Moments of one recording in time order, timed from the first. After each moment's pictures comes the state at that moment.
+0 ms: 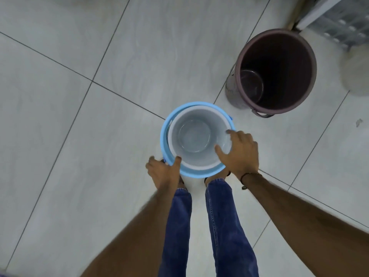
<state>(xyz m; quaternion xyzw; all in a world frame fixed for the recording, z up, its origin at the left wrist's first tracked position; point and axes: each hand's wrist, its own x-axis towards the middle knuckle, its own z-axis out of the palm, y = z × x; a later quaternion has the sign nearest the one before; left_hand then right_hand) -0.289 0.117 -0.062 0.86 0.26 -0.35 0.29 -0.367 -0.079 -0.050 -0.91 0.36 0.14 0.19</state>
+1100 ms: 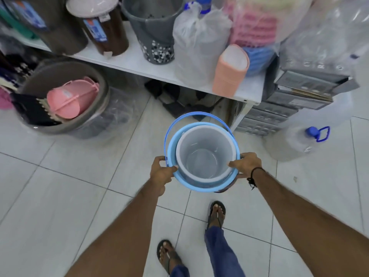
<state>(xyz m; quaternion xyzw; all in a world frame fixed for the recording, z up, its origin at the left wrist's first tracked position) -0.121 -0.075 0.276 0.73 0.08 -0.46 0.50 -0.297 -0.303 0.269 -0.59 0.65 0.07 0.47</state>
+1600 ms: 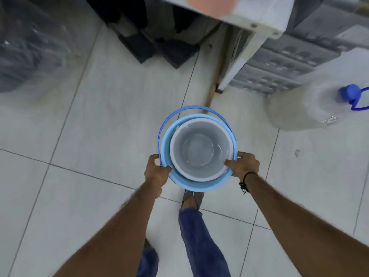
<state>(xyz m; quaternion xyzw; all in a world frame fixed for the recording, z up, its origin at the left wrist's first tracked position) -0.202 -0.197 -0.023 0.79 0.17 -0.48 0.36 -0.365 -0.401 0.000 -0.54 0.72 0.12 0.42</state>
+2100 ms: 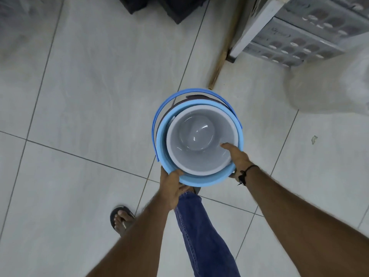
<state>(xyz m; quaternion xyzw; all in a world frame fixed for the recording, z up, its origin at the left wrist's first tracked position) -0.289 -0.191 -0.101 0.58 0.31 -0.57 0.49 -0.380 -0.394 -0.116 -0.29 0.76 0.18 0.55</state>
